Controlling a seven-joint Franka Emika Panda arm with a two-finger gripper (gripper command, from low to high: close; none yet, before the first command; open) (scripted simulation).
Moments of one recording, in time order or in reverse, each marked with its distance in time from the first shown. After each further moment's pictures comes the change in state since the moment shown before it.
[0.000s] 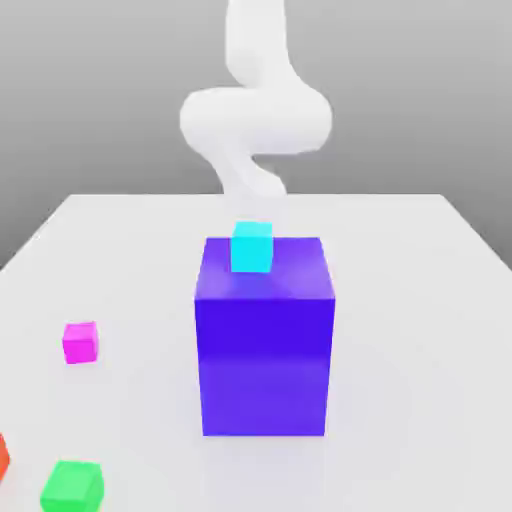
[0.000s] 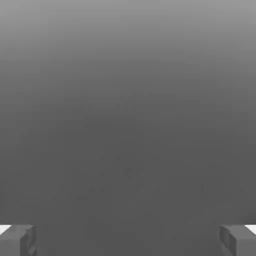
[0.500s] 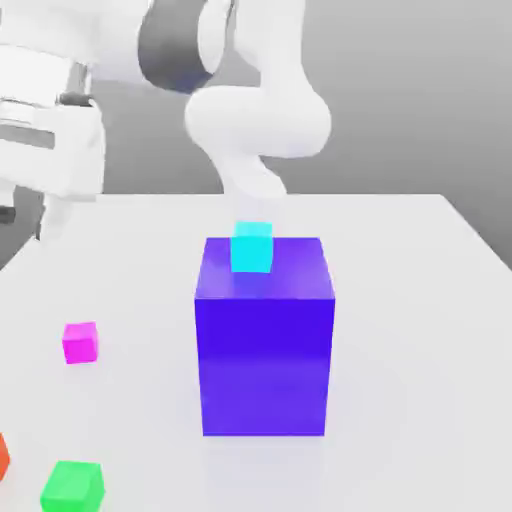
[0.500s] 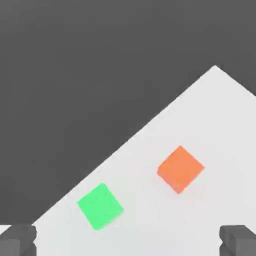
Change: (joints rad) arm -0.384 0.432 -0.155 -0.312 -0.096 0.311 0.300
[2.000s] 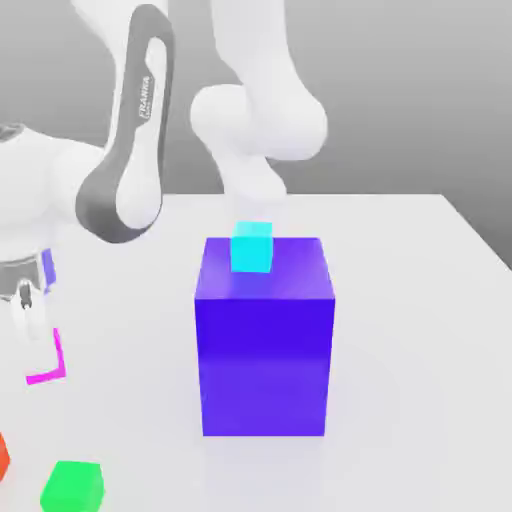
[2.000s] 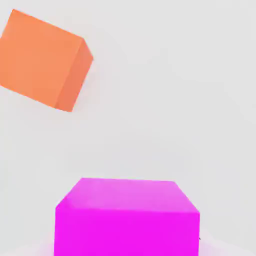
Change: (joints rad) arm -0.119 0.460 0.155 0.180 0.132 -0.015 0.092
